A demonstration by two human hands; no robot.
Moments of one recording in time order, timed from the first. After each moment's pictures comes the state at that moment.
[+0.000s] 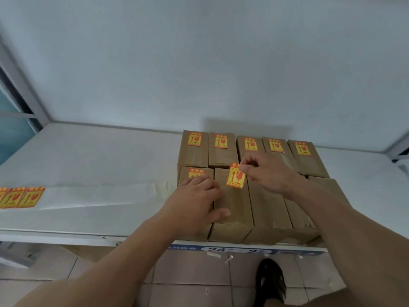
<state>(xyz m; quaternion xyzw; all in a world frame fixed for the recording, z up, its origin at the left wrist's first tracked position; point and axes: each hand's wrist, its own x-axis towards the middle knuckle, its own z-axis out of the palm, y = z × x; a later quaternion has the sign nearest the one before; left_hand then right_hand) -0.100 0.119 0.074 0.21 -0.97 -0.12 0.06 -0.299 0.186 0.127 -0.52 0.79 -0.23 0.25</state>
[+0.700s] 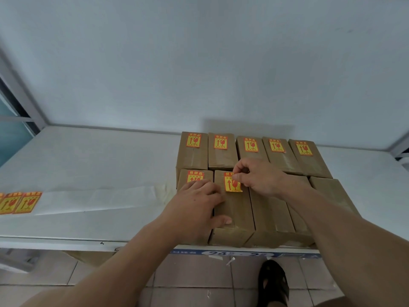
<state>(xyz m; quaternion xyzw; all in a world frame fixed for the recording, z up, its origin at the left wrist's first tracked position) -0.104 0.118 0.072 0.20 -0.97 -0.12 0.02 -0.301 0.171 0.112 -0.54 0.78 -0.16 0.26</state>
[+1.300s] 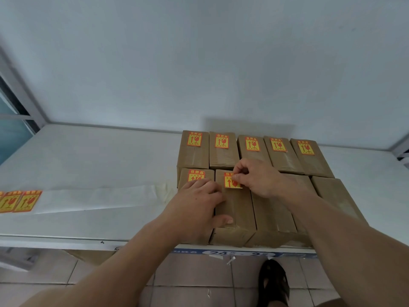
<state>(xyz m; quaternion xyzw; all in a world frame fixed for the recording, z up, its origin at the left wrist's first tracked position) -0.104 0.117 0.070 0.20 -0.97 -0.12 0.03 -0.302 0.166 0.096 -0.54 0.80 -0.15 0.24</state>
